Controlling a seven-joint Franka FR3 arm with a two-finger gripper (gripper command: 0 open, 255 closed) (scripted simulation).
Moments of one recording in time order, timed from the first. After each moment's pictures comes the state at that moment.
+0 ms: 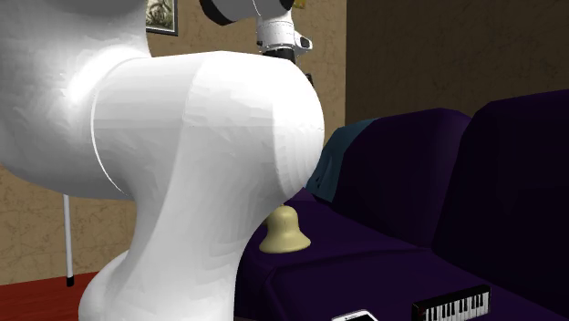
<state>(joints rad) 0.03 -0.51 0.04 -2.33 -0.09 1.92 -0.04</state>
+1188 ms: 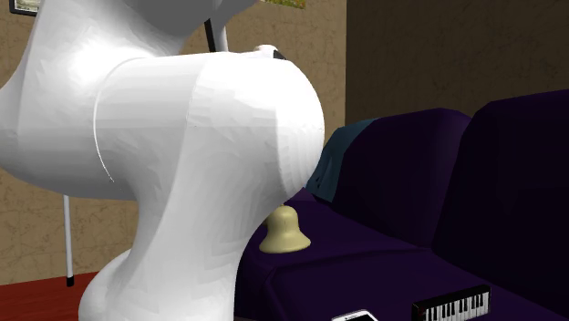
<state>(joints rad) 0.06 -0.01 0.11 -2.15 -0.12 2.21 0.09</state>
